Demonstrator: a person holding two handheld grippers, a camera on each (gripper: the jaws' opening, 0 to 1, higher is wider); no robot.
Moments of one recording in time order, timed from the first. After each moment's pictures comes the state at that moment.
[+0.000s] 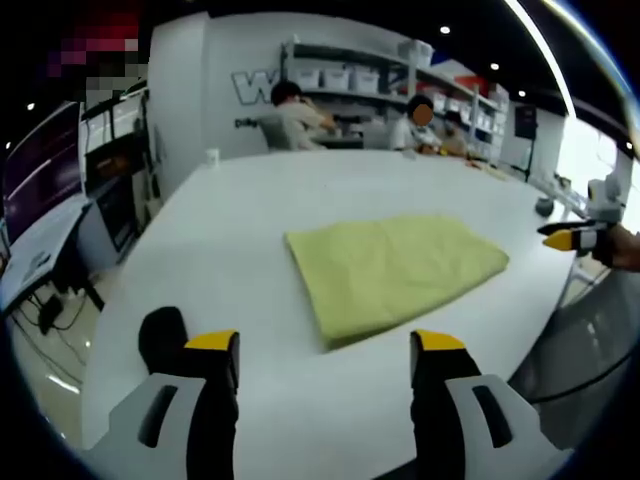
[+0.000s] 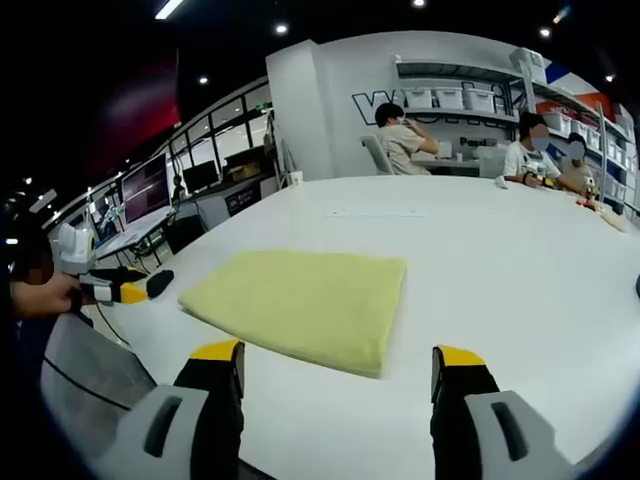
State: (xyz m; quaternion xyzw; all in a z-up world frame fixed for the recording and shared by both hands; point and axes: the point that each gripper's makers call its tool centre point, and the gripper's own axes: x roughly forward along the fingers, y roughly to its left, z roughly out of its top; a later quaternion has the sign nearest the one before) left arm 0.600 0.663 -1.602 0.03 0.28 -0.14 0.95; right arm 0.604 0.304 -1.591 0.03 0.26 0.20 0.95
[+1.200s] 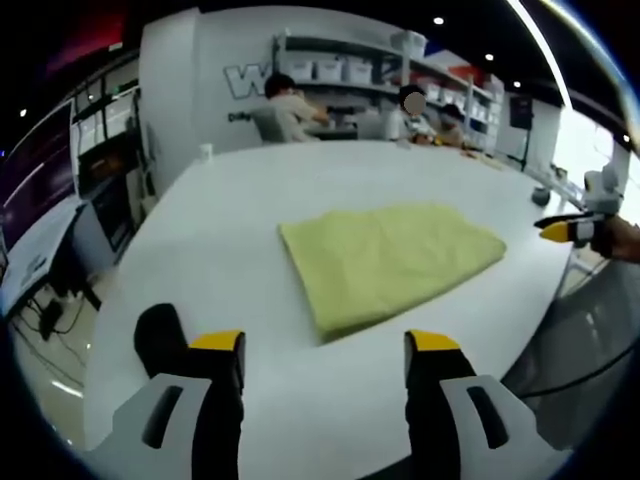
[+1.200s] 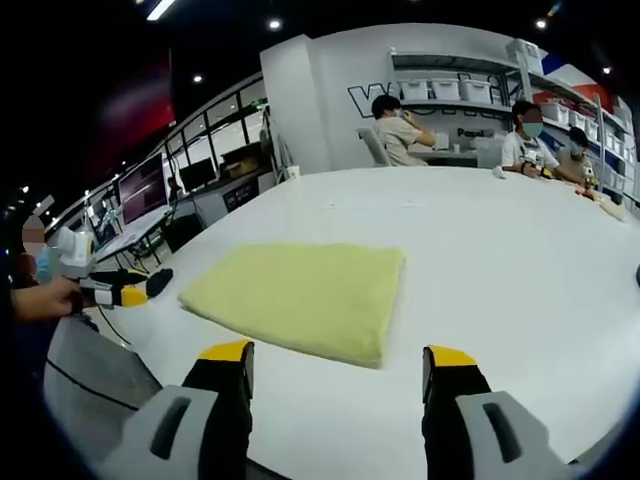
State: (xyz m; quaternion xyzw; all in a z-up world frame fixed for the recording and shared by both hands) left arm 0.595 0.658 -1.607 0.04 0.30 -0.16 0.94; right arm 0.598 0.298 -1.596 0.04 0.28 0.19 0.94
